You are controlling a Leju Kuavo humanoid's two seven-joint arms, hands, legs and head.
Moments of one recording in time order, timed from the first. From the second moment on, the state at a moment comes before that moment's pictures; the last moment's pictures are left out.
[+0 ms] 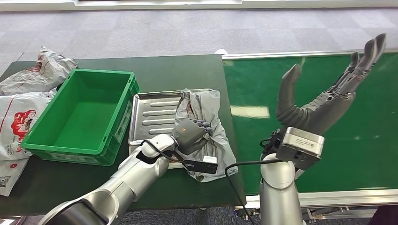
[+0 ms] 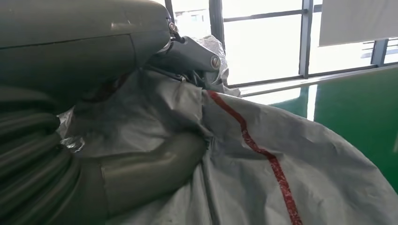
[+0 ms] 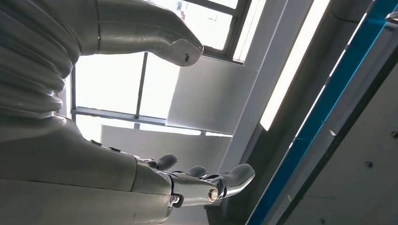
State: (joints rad) left arm -0.72 -0.26 -0.62 -0.55 -1.07 0.20 -0.37; right arm -0.31 0.36 0.20 -1.79 0.71 -0.70 -0.64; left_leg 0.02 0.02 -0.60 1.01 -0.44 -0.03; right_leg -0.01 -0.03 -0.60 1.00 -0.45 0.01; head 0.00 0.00
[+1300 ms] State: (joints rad) left arm -0.73 -0.13 -0.23 -1.01 -0.77 0.60 -0.40; right arm -0.30 0.36 0.18 -1.77 0.64 -0.70 -0.68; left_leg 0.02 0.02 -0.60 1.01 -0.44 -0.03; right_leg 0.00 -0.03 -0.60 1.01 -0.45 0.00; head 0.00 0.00
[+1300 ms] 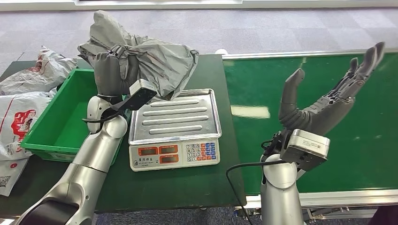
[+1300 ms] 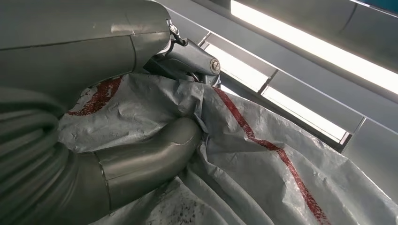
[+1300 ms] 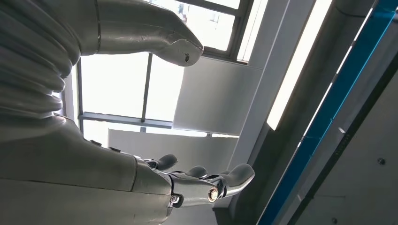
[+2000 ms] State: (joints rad) left arm -0.81 0.00 -0.06 -0.49 -1.27 0.57 0.07; right arm -0.30 0.36 0.18 -1.77 0.65 -0.70 -0.66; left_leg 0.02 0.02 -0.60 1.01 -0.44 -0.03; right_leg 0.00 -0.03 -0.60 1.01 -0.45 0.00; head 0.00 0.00
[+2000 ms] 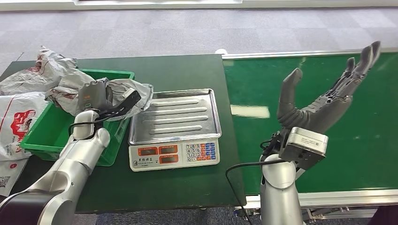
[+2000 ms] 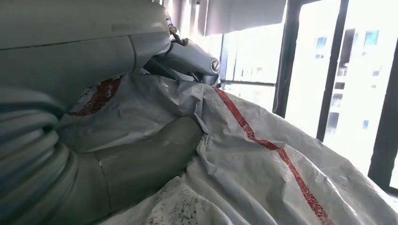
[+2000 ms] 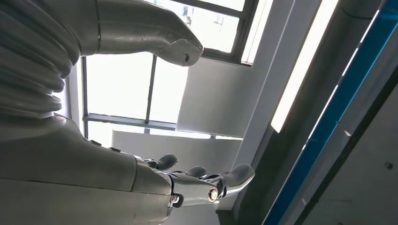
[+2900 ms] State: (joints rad) left arm -0.59 -0.18 0.30 -1.23 -0.18 0.68 -0.71; right arm -0.30 0.36 0.18 -1.72 0.61 -0.70 -0.67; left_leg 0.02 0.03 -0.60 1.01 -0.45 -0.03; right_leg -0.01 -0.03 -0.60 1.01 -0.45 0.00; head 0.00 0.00
